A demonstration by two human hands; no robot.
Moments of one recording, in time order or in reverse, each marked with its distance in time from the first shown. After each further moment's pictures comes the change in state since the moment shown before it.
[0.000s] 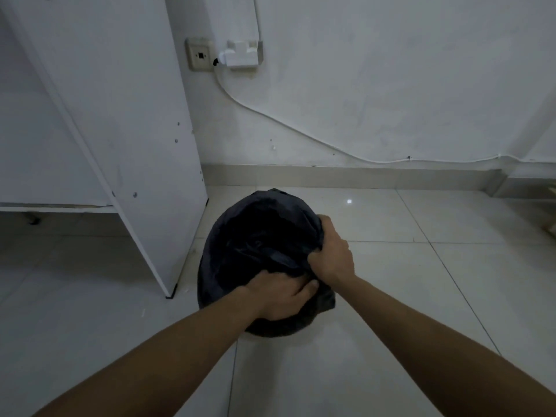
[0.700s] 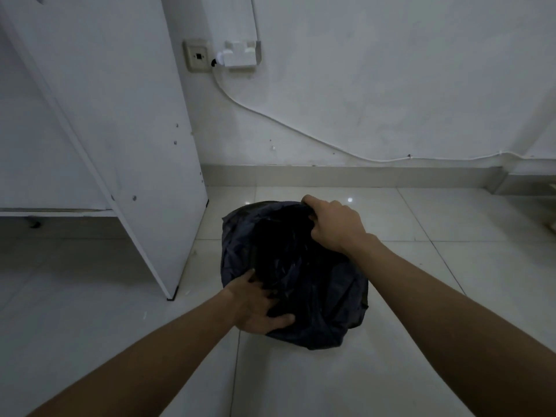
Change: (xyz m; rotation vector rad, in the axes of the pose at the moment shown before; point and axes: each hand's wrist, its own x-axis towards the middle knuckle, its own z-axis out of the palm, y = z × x) left_hand -0.022 -0.033 0.006 0.396 -0.479 -0.126; right_hand 0.054 -0.026 -0.035 -0.580 -0.084 -0.332
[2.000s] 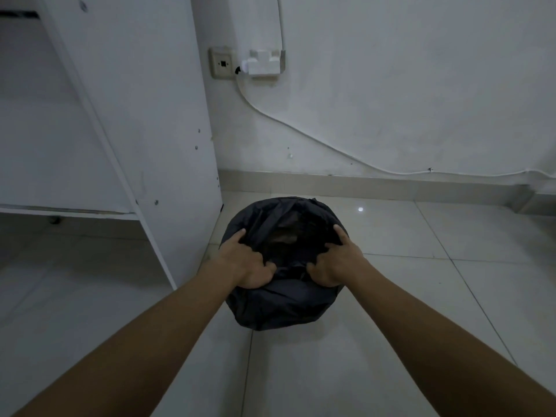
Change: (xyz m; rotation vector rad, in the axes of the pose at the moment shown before) left_hand -0.008 -0.072 -0.046 -0.092 0.172 -0.278; right_hand 0.006 -0.019 0.044 -0.577 -0.660 -0.101
